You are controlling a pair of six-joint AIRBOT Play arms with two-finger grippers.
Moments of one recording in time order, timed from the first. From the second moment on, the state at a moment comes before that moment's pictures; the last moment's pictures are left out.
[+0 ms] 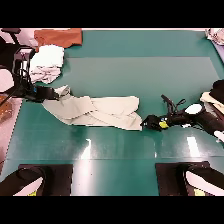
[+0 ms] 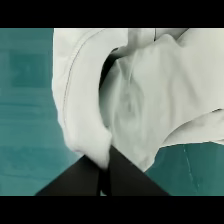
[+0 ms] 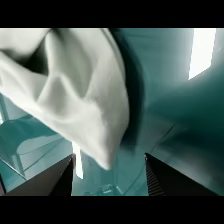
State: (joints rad) left arm -0.34 -0.97 1.23 1.80 -1.43 -1.91; right arm 0.06 -1.15 0.55 -0.70 1.02 1.27
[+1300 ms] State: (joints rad) left arm 0.03 -0.83 1.38 1.45 -1.26 -1.98; right arm -0.10 -0.72 1.24 -0.78 1.33 1.20
